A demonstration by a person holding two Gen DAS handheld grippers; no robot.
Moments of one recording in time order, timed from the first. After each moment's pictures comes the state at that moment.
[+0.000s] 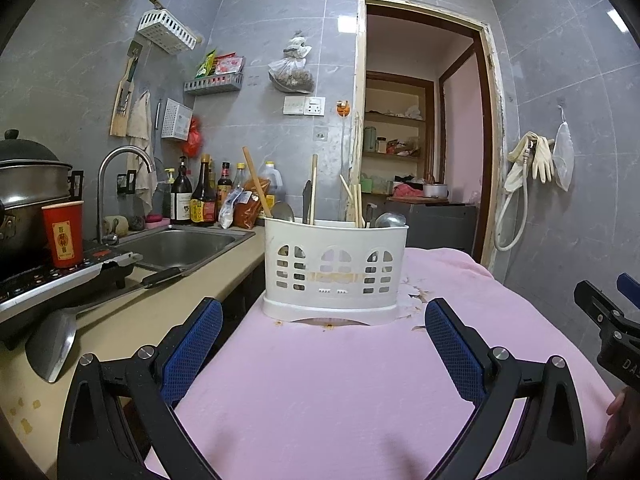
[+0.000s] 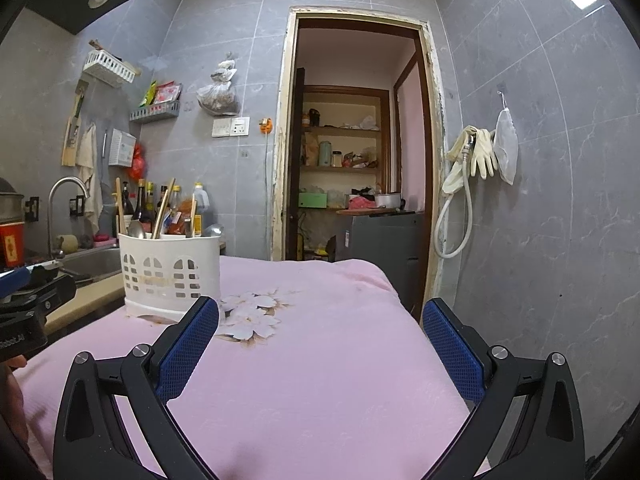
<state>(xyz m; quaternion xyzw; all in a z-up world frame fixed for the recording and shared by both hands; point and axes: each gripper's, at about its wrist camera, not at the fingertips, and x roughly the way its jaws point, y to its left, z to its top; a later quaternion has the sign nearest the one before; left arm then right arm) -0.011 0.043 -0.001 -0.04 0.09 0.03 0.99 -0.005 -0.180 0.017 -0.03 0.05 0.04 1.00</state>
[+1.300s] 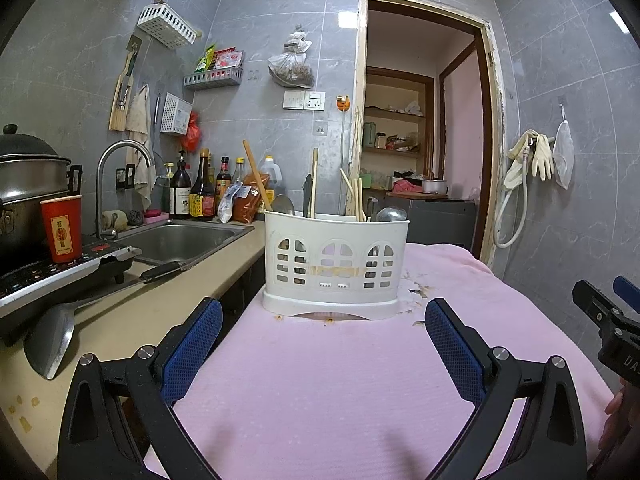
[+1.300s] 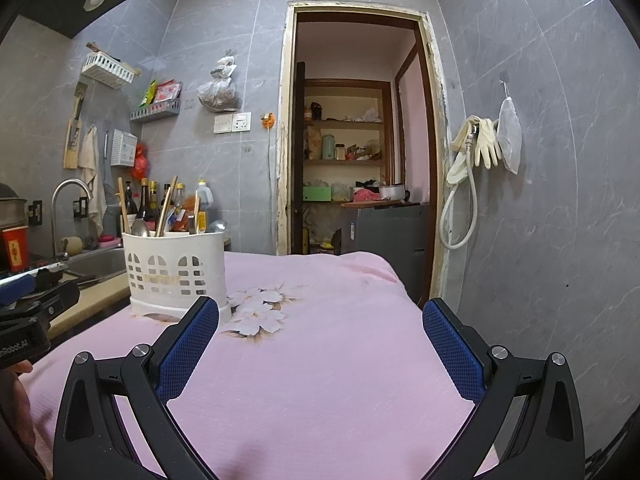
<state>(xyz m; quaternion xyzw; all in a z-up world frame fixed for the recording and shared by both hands) -0.011 0.042 -0.004 -0.04 0.10 0.03 0.99 -0.003 -0.178 0.015 -0.02 0.06 0.05 1.00</state>
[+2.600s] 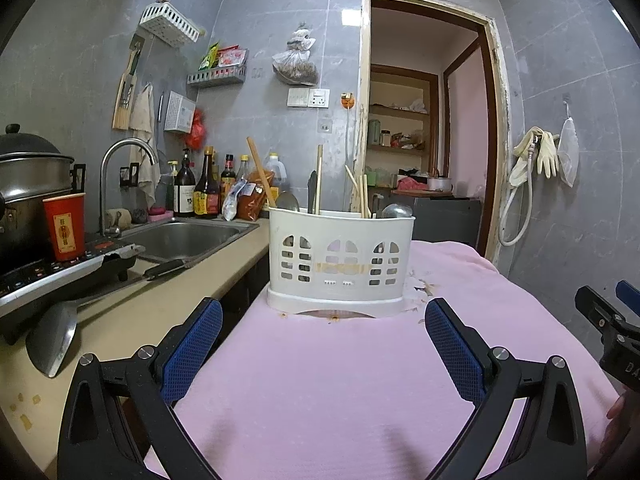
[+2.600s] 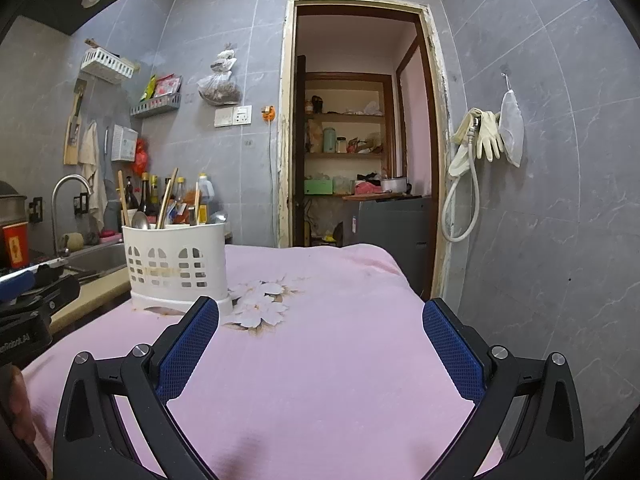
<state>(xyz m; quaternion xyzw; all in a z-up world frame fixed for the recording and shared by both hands) -0.008 0.041 -0.005 -0.04 0.10 0.04 0.99 -0.003 -0.176 0.012 -0.02 0.07 0.05 1.00</state>
